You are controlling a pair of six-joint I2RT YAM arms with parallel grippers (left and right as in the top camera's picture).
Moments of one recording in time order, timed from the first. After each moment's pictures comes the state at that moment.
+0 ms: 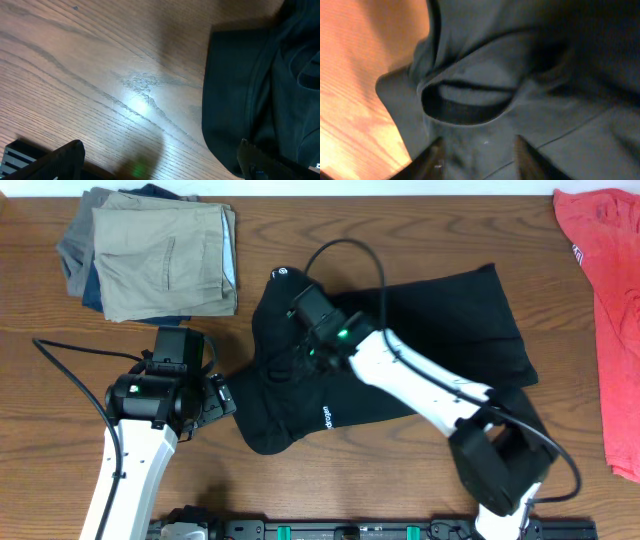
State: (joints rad) left arm -0.10 1.14 0.97 -1.20 -0.16 -0.51; right arm 0.78 1.95 1.45 -0.66 -0.18 0.67
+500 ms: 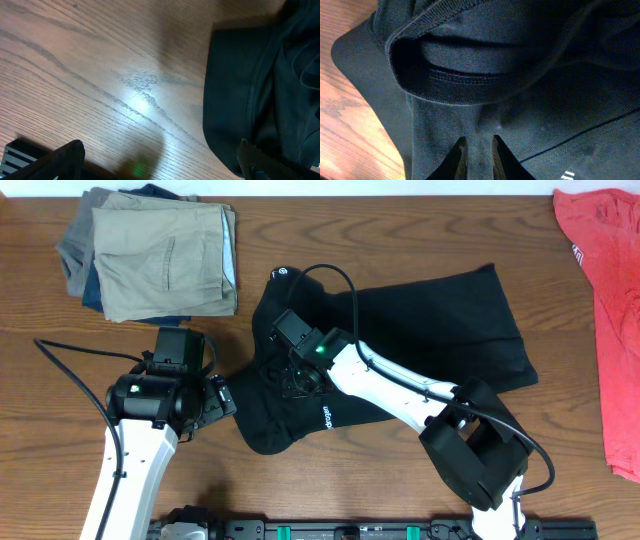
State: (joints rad) left arm -0.10 1.14 0.96 -1.20 -0.16 -0.51; right arm 0.84 2.03 1.45 -0.69 -0.19 0.73
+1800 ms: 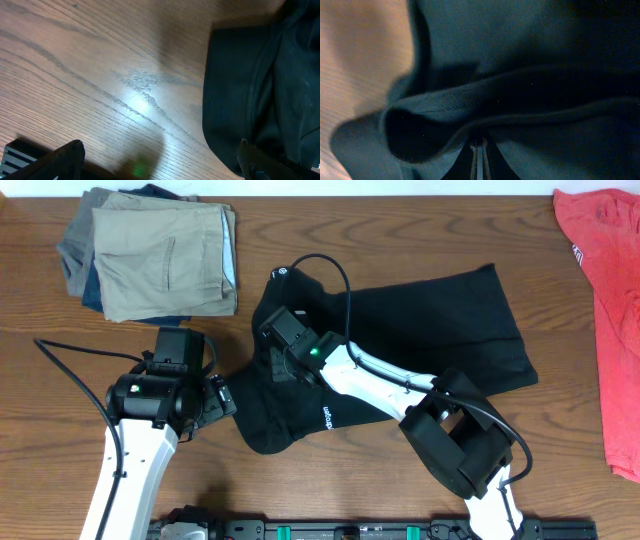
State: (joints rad) left arm -0.10 1.14 0.96 -1.20 -0.16 -0.51; right arm 0.84 2.11 1.45 -0.40 -0.01 0.72
